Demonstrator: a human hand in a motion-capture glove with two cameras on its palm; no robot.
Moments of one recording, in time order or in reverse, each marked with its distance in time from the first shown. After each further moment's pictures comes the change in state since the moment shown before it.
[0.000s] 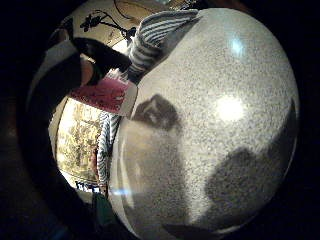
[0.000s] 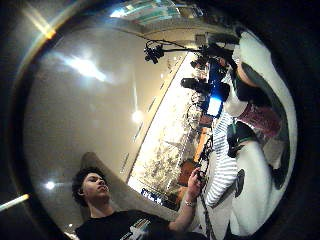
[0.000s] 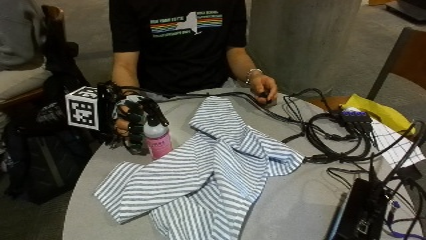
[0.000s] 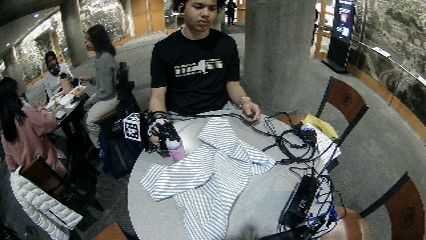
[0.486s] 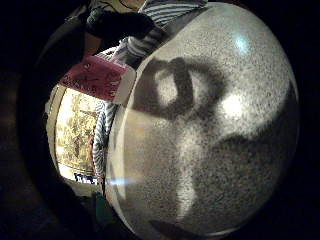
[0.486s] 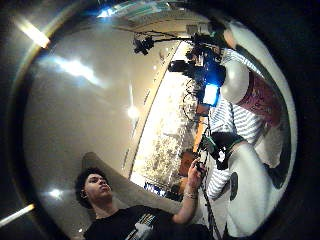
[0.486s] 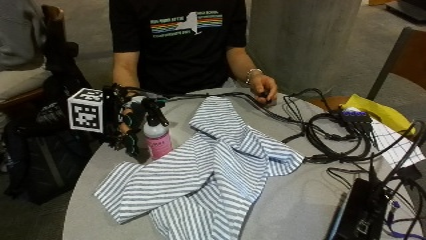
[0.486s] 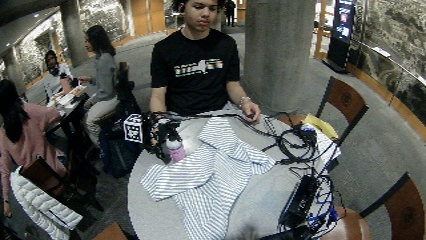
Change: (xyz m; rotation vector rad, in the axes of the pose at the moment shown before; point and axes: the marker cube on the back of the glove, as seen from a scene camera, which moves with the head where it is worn) arm 0.002 -0.001 0.010 -0.111 0.013 0.012
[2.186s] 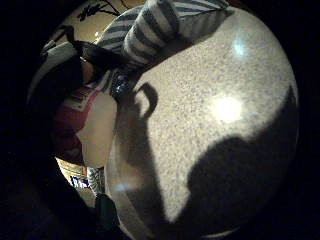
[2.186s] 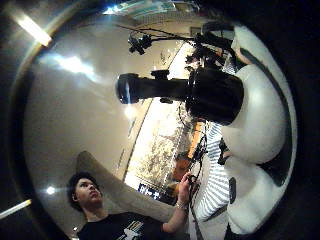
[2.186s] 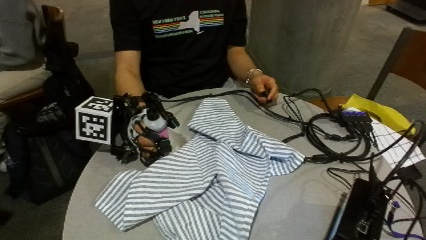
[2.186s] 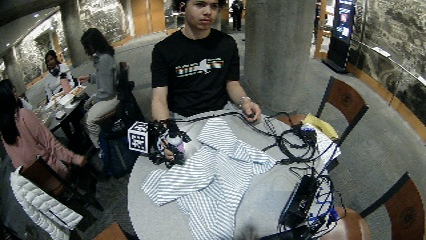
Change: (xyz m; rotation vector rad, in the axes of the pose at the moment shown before) arm 0.004 -0.048 0.038 0.019 0.047 -0.006
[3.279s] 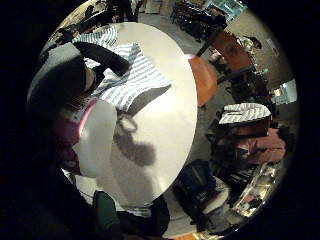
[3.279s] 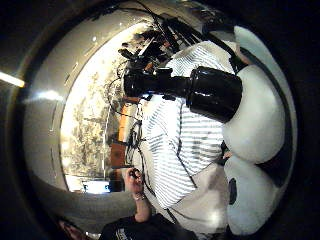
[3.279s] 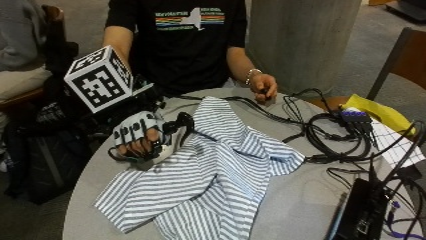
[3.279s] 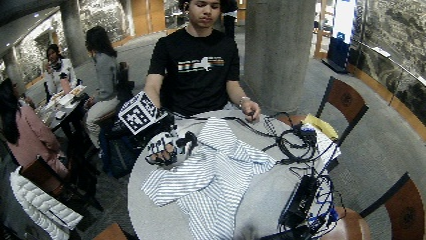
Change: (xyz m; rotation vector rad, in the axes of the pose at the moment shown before) arm -0.058 -0.060 -0.010 -0.301 0.955 -0.037
